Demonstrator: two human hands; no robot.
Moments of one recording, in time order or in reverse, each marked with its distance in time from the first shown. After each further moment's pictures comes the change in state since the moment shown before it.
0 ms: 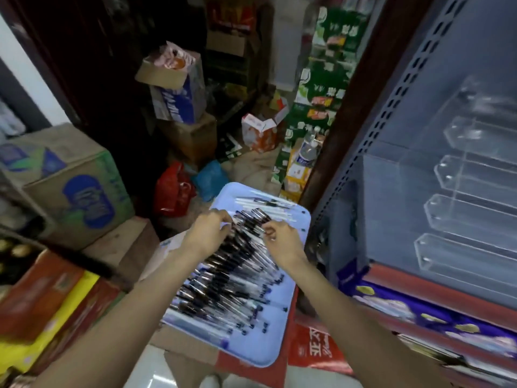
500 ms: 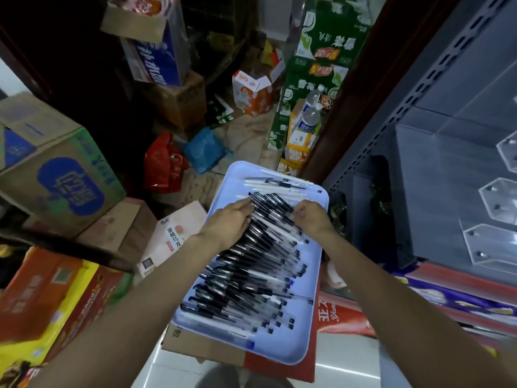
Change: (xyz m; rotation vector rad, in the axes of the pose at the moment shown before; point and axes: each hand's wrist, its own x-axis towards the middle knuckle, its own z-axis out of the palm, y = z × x) left_hand 0.051 -0.054 0.033 0.250 -0.354 0.260; right_hand 0.067 0.029 0.017 -0.014 -0.048 0.283
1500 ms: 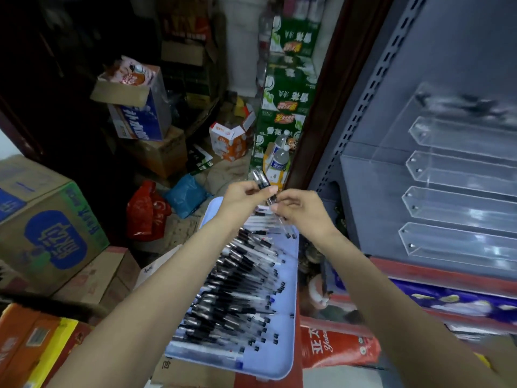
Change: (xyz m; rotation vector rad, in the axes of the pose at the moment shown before) left_hand -0.010 0.100 -0.097 -1.127 0.332 -0.082; right_hand -0.092 -0.051 -0.076 0.538 0.206 -0.323
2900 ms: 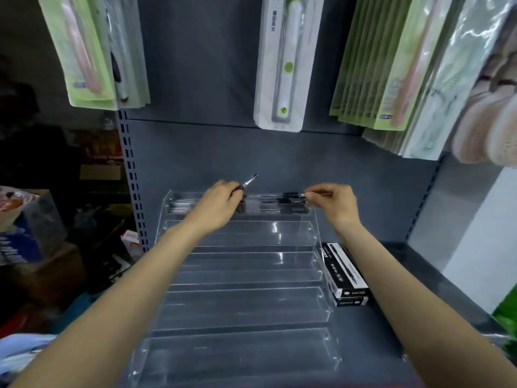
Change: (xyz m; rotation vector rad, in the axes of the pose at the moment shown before) left_hand 0.063 0.235 0.392 0.784 -0.002 0.650; right_hand -0.020 0.066 -0.530 -0.034 0.667 -0.252
